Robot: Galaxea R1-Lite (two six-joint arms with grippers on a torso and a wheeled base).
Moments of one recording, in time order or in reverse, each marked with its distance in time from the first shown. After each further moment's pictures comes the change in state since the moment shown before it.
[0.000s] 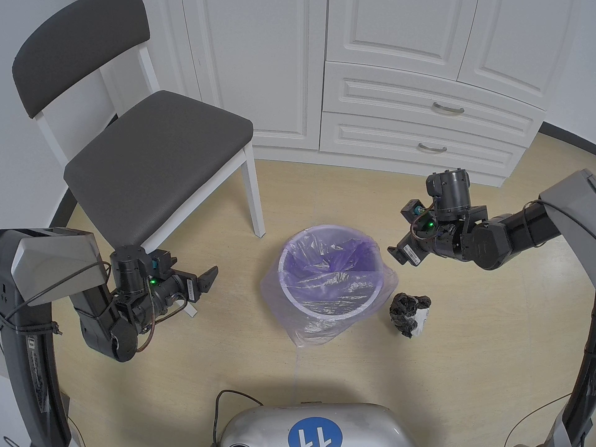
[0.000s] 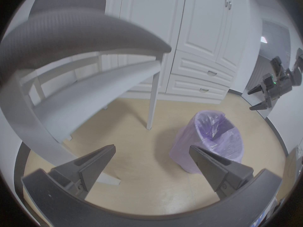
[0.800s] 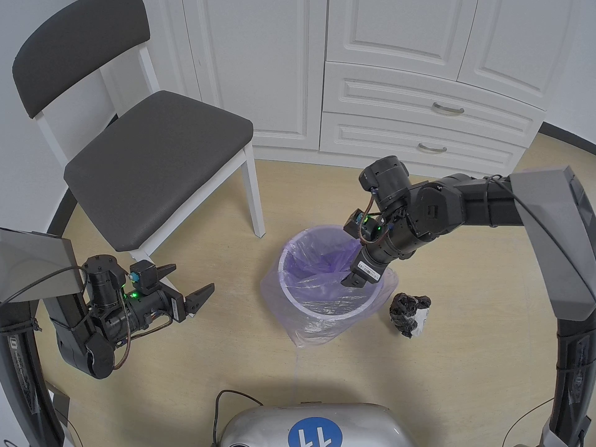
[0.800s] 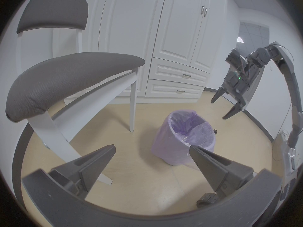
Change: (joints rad) left arm 0.043 -0.107 0.229 -0.140 -0.259 0.089; right arm 0.158 0.163 -0.540 0.733 0.164 -0.017
